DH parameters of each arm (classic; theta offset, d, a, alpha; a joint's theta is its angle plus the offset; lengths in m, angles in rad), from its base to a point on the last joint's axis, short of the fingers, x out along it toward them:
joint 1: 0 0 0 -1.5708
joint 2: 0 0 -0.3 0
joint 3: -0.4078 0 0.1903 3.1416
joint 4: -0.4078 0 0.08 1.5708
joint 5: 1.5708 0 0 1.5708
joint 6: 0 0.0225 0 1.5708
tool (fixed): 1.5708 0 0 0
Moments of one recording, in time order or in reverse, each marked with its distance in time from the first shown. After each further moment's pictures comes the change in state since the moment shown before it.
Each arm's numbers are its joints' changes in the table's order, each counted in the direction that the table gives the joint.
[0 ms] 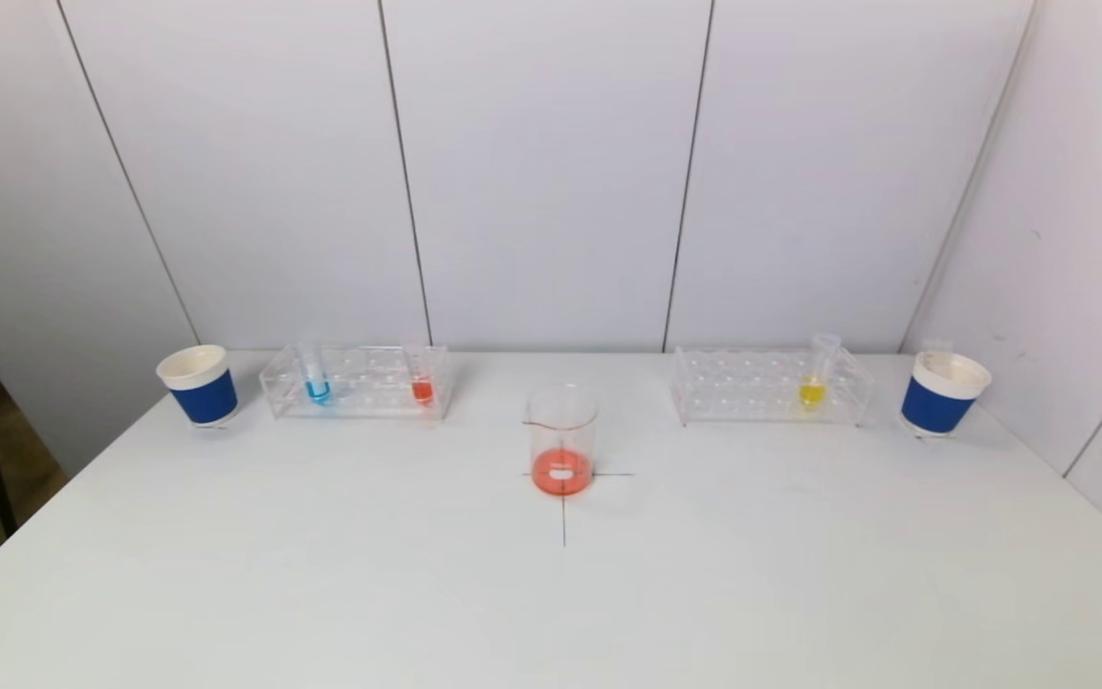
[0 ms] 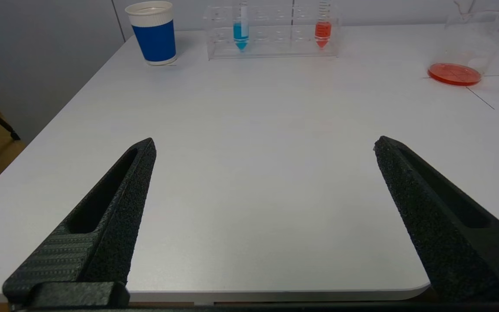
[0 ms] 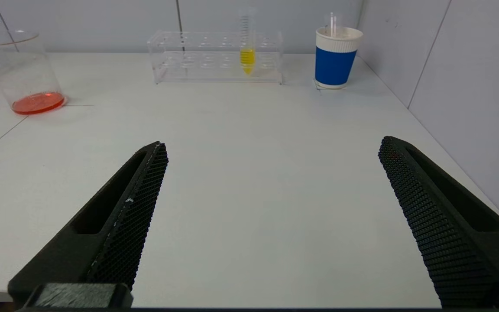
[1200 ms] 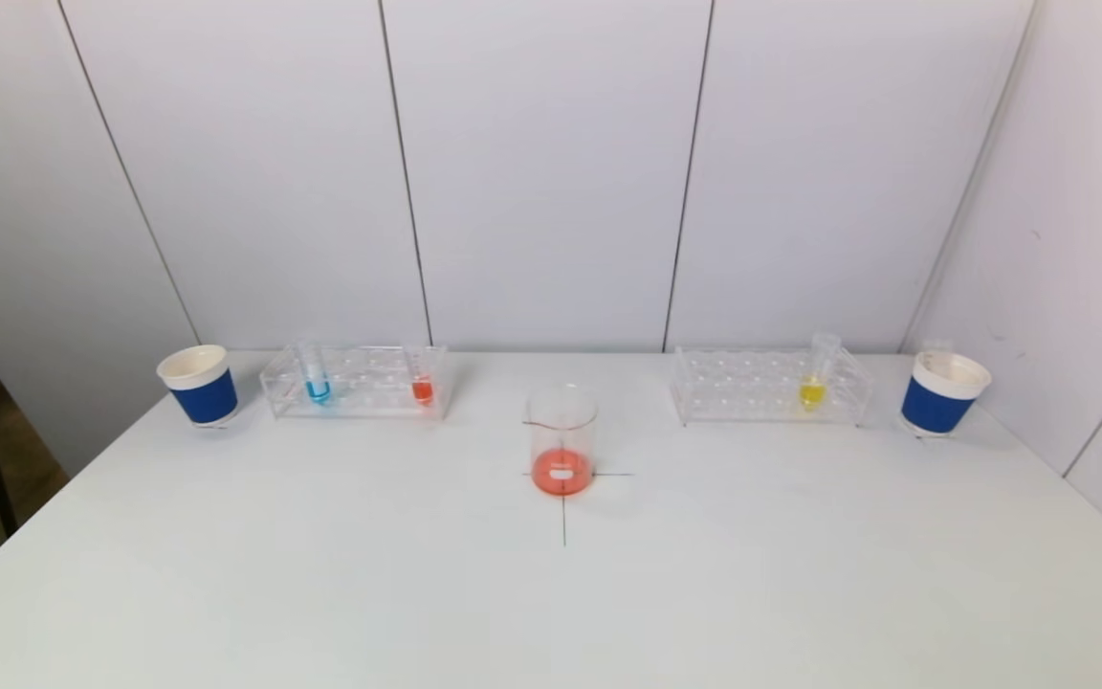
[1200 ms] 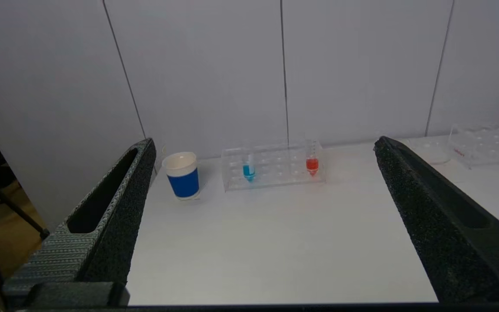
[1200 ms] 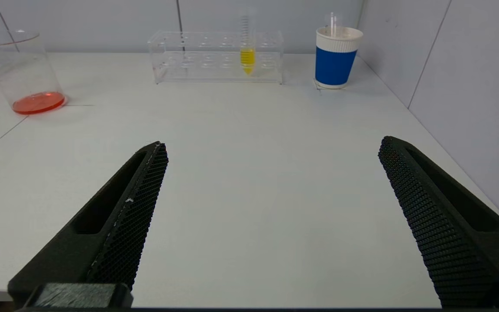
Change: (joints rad) left arm -0.040 0.340 -0.622 -0.050 -0.001 0.082; right arm 0.000 0.000 0.000 0.000 0.000 0.000
